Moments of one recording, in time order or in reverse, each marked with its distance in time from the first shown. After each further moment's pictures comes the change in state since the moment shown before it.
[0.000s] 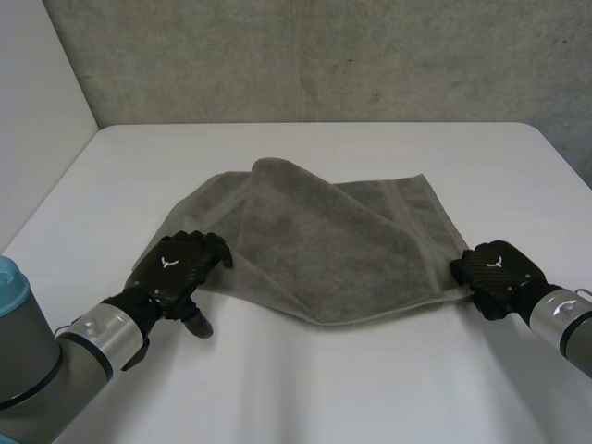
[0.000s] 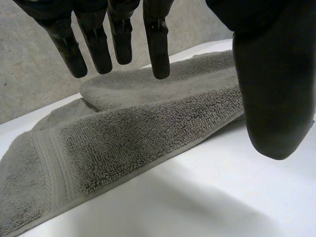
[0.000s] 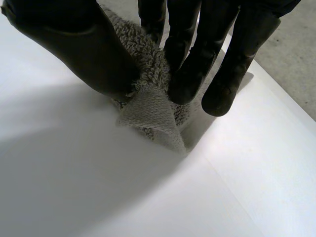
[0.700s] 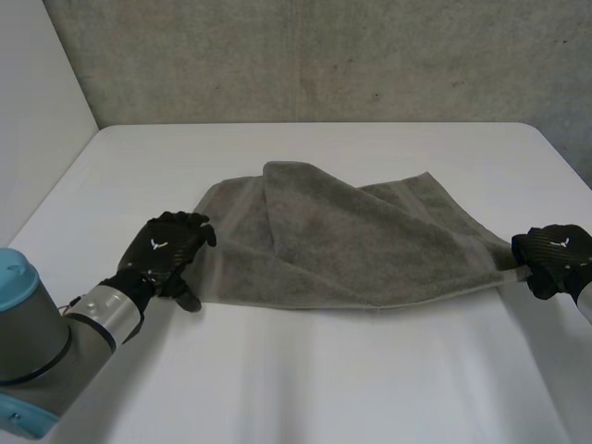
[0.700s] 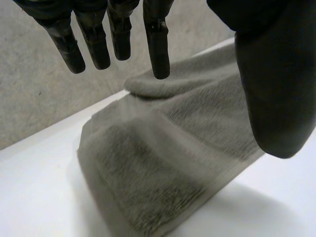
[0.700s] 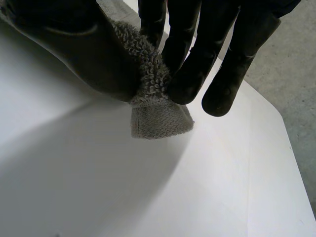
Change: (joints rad) left arm 0.052 -0.140 0.070 0.149 -0.021 0.043; right arm -0.109 -0.079 0.004 -0.028 0.154 0.141; left_hand 0.000 -0.044 -0.048 -0.044 -0.027; right_hand 0.003 0.000 0.007 0.003 0.000
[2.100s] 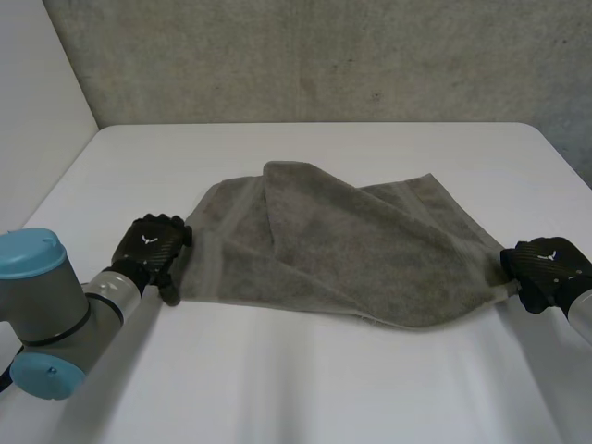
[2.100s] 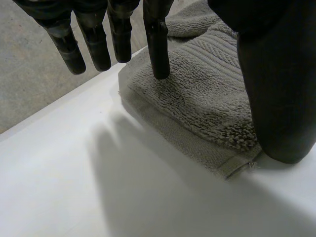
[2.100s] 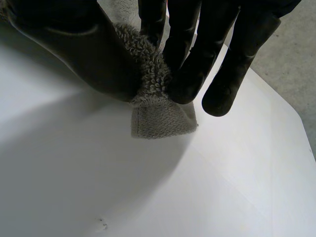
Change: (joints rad) left arm 0.008 -0.199 0.200 -0.072 -0.152 0.112; right arm 0.015 0.003 0.046 -0.002 -0.010 -0.053; left_hand 0.000 0.032 0.026 0.016 0.076; right_hand 0.001 0.000 0.005 0.004 0.000
